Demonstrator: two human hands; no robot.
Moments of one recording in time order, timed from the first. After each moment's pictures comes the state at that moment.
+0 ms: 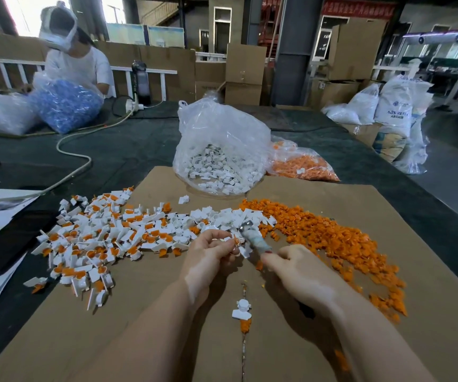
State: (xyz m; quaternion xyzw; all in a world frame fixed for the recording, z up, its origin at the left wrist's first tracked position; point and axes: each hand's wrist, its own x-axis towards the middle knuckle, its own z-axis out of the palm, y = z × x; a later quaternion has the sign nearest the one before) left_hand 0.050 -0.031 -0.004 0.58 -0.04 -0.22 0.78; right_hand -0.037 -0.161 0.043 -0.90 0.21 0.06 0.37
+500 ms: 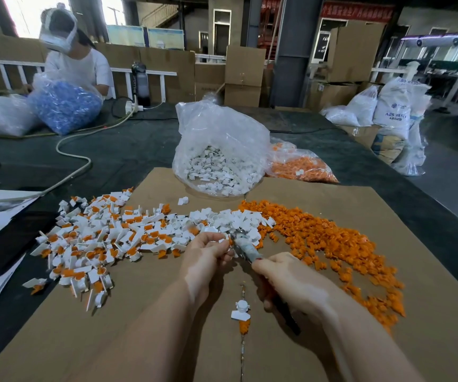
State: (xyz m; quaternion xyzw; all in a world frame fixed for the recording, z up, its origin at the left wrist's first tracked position) left_hand 0.051 -0.032 -0.004 0.59 -0.01 -0.20 0.78; right_hand -0.038 -0.151 0.041 -0.85 0.19 0.12 0.48
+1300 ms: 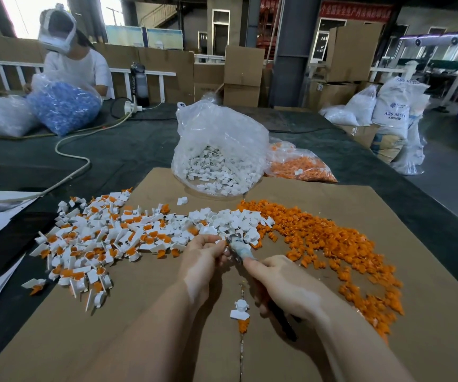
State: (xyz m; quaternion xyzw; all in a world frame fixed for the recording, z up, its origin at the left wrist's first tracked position) left_hand 0.053 -0.034 -0.008 0.60 0.02 -0.19 0.78; right_hand -0.040 -0.144 0.038 -0.86 0.19 0.11 0.46
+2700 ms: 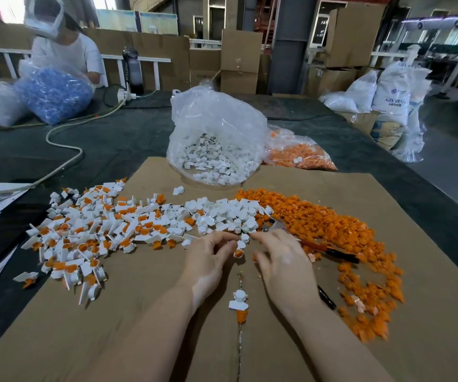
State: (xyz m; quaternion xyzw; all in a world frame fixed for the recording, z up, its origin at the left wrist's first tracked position) left_hand 0.049 -0.031 -0.022 0.82 -0.21 -0.05 0.54; right_hand -0.028 -0.151 -0.014 -0.93 0.08 -0.32 0.14
